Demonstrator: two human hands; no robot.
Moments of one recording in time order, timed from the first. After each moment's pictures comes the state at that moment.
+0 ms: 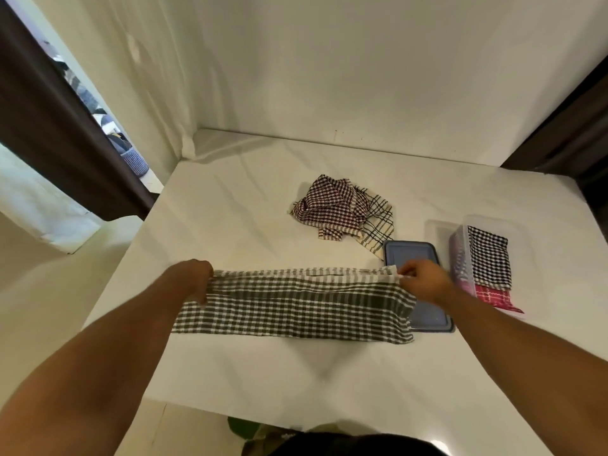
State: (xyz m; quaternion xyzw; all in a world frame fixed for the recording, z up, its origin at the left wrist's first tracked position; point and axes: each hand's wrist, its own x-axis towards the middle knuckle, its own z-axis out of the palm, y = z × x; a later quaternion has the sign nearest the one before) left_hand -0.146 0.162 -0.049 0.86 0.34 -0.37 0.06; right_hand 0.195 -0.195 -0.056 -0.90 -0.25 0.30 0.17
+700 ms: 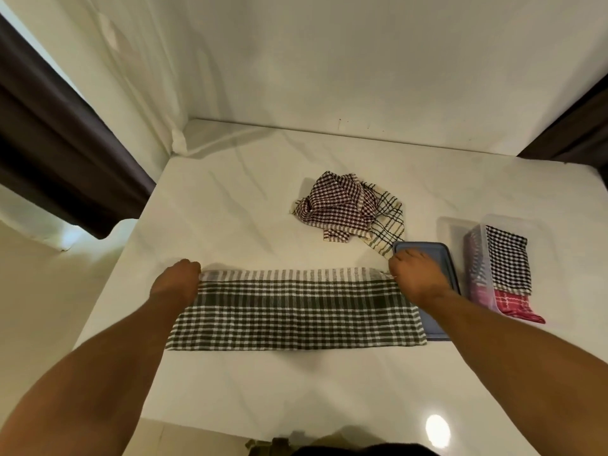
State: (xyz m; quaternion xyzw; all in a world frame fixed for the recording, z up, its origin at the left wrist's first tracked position) left_hand -0.155 0.194 -0.085 0.86 0.44 -0.22 0.08; right_hand 0.197 -0.145 -0.083 -0.85 -0.50 0.10 -0.15
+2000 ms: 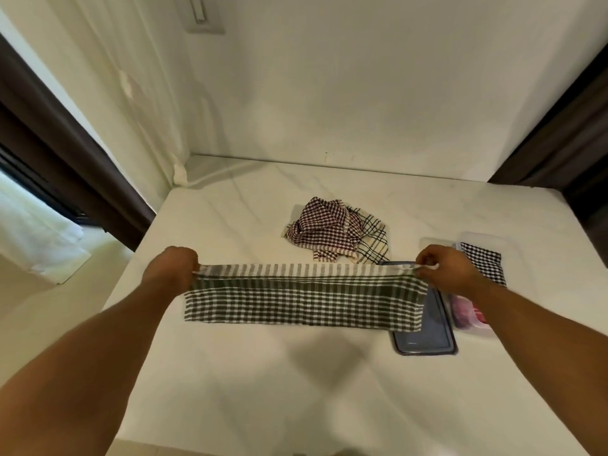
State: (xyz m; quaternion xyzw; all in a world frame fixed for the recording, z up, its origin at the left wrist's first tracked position) left_hand -0.125 0.207 -0.018 0.90 0.42 -0.12 0.04; right_hand 0.254 -0.202 -0.013 -0.89 -0.33 0.20 0.23
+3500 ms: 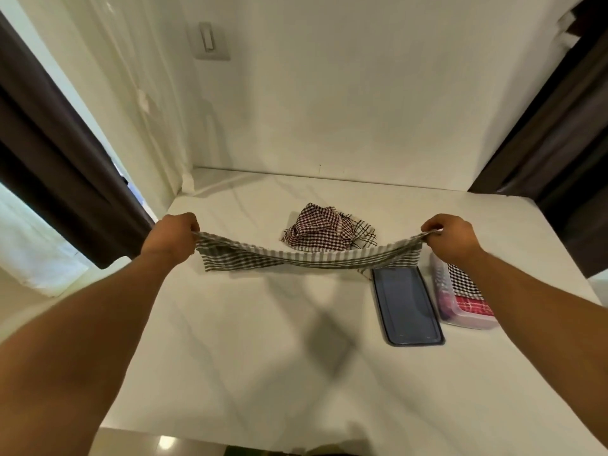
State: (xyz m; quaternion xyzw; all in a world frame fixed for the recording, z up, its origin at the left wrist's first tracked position) left_hand -0.116 0.197 0.053 0.89 0.45 0.05 0.11; right_hand 0.256 -0.197 0.047 -0.92 -0.26 0.06 0.28
